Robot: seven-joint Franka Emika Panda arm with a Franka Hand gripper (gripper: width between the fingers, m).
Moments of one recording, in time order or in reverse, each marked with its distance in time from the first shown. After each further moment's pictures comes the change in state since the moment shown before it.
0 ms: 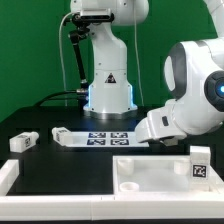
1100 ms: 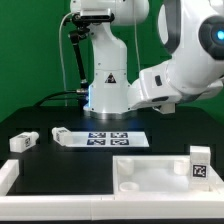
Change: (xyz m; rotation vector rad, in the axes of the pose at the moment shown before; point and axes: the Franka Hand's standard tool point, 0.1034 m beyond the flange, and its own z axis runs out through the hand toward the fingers) arm -0.055 0.023 -0.087 0.032 0.034 -0.022
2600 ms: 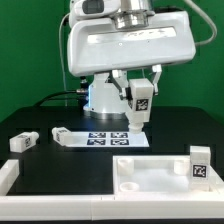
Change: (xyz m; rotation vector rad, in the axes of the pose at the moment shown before) arm 0.050 0.134 -0.220 -0.099 1.279 -0.036
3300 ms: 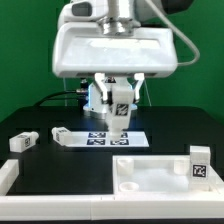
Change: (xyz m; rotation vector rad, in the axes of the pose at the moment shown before) arm -0.014 0.031 0.010 -0.070 0.057 -0.073
